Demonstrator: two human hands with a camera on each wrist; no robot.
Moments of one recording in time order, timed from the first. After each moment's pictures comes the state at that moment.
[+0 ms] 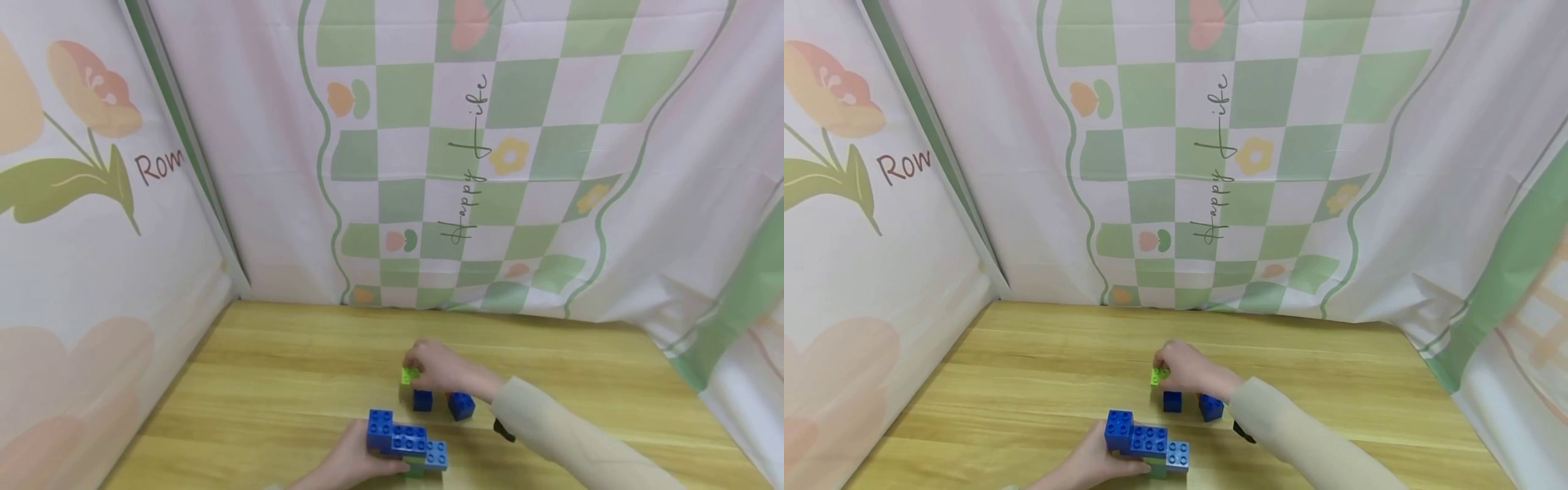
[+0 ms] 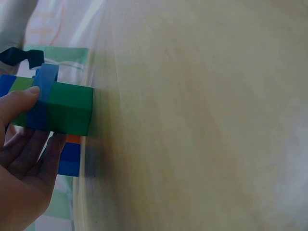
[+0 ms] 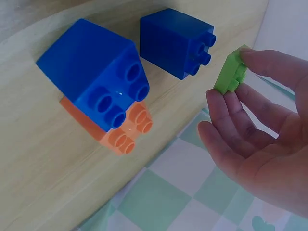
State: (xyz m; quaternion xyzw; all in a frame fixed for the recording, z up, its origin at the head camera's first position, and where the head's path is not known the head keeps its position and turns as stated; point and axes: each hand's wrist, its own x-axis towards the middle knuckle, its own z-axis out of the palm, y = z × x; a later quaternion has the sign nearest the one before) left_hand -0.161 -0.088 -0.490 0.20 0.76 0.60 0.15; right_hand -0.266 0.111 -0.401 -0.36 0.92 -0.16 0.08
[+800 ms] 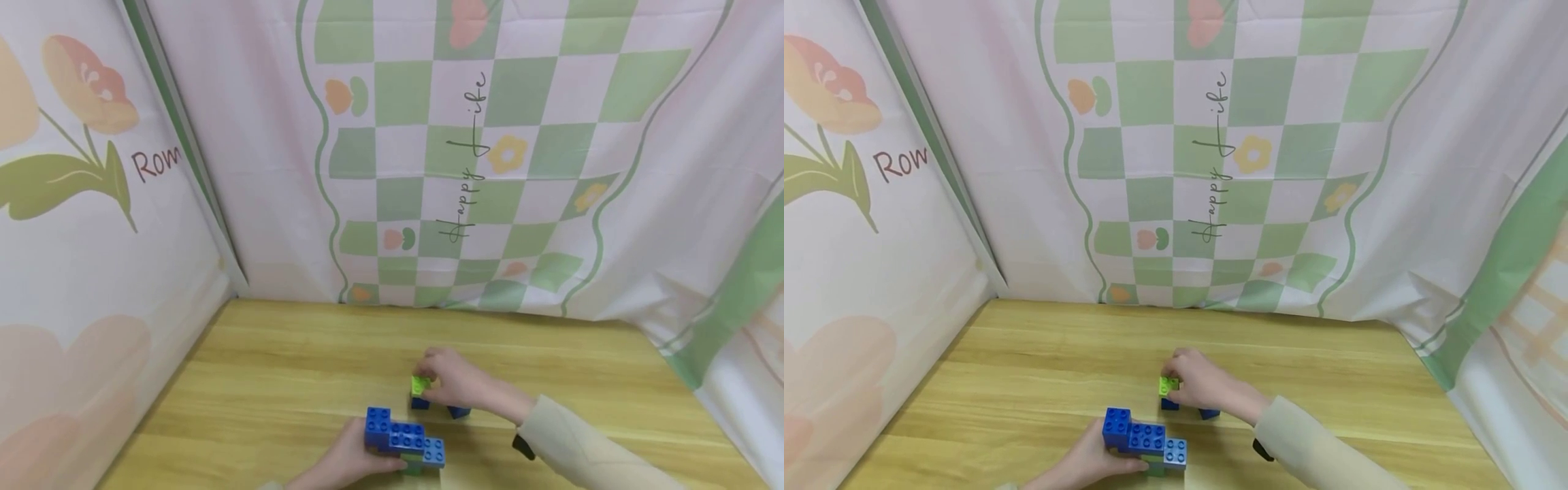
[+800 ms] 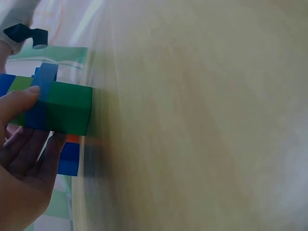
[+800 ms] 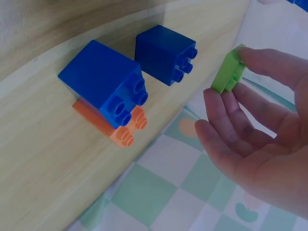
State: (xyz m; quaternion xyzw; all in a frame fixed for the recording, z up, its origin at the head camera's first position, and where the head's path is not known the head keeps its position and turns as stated) left_hand -0.161 -0.088 -0.493 0.23 0.75 0.60 0.14; right_hand -0.237 0.137 -0.394 -0.39 0.90 -0.18 0.04
